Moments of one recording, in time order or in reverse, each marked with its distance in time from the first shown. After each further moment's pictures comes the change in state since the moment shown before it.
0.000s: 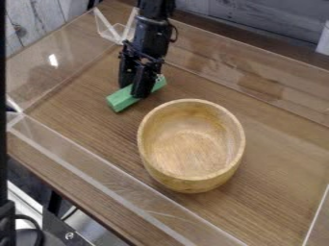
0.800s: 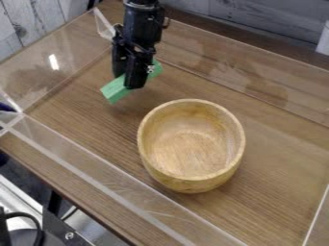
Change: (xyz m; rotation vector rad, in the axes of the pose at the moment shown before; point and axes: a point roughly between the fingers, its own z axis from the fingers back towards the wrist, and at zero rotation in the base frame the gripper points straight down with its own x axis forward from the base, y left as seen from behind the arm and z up) arm -0.011 -0.017 0.017 0.101 -0.101 -0.072
